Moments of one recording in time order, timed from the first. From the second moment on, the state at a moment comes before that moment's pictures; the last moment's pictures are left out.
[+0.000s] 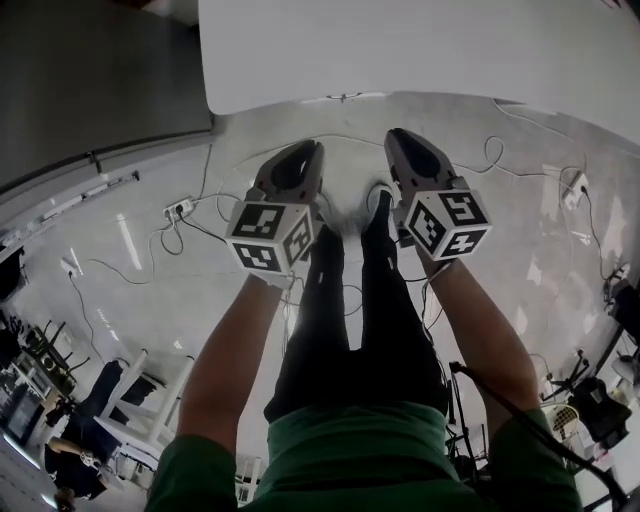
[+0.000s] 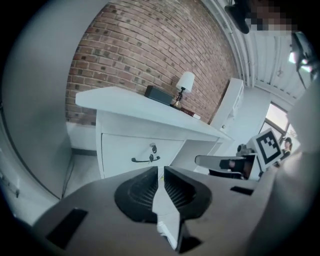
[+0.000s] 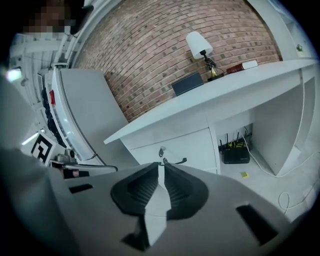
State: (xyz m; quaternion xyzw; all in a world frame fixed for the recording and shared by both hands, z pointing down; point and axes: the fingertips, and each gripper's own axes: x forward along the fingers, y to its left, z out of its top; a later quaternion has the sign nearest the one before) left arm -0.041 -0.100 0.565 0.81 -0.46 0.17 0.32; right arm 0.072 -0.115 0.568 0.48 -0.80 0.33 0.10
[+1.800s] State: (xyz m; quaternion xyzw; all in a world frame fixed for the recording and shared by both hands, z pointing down) left arm -0.087 -0.077 0.619 0.82 -0.45 0.15 0.33; right arm 0.031 -0.225 0.698 0.44 -0.58 0.59 -0.34
